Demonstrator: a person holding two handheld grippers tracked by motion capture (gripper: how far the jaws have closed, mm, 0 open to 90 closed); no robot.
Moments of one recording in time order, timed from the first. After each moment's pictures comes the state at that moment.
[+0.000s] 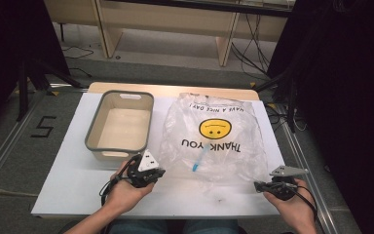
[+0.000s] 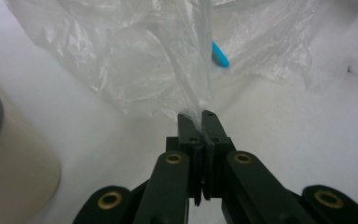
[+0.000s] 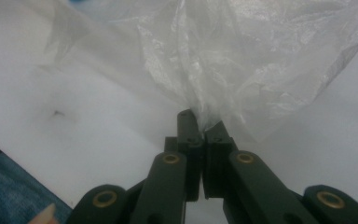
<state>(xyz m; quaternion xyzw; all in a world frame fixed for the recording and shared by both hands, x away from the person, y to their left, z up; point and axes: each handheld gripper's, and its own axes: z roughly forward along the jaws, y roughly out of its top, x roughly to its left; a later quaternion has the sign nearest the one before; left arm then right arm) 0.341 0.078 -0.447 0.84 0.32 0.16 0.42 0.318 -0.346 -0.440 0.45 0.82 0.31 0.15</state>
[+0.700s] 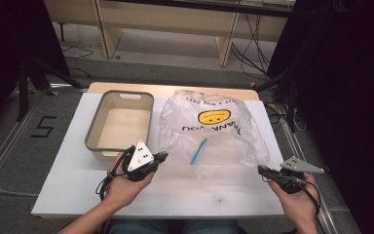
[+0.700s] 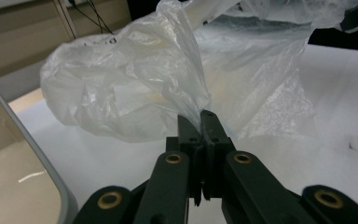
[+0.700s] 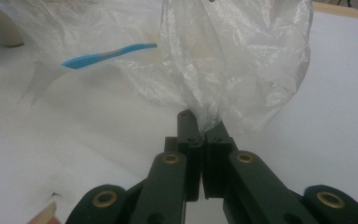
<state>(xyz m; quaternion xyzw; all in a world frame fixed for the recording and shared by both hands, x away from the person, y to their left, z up) 0.345 0.084 -0.416 0.77 0.27 0.25 0.52 0.322 -0.349 -0.415 0.45 0.76 0.40 0.22</state>
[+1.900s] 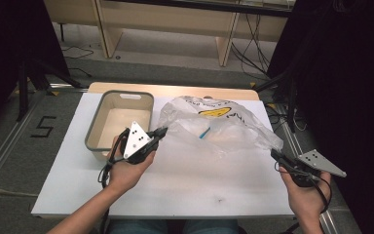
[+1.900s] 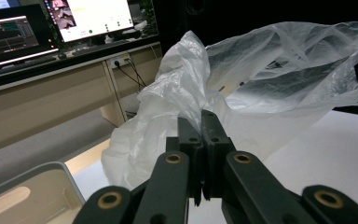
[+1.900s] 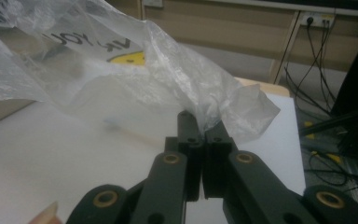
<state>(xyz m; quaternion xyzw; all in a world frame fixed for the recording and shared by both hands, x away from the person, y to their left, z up) 0.367 0.085 -0.380 0.70 0.27 0.33 0.58 0.318 -0.357 -0.378 0.45 0.68 0.47 0.34</state>
